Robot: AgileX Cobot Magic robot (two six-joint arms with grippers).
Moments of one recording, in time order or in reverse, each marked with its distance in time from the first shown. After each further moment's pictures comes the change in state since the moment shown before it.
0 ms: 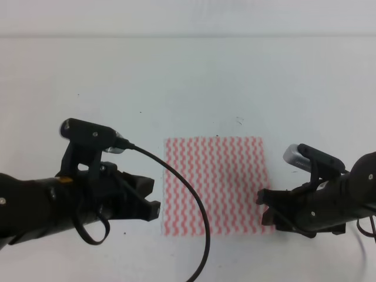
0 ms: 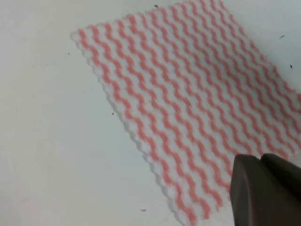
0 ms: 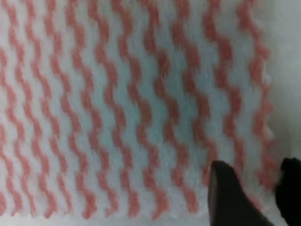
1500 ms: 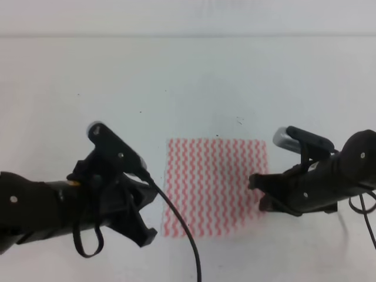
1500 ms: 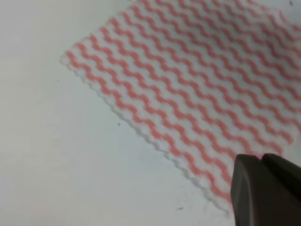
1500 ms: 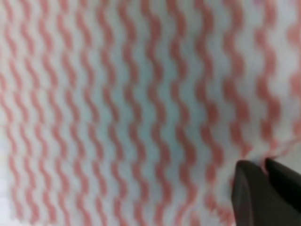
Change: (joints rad) left arm 0.000 0.041 0.000 -0.001 0.017 0.395; right arm 0.000 -0.022 -0.119 -0.043 0.056 -0.006
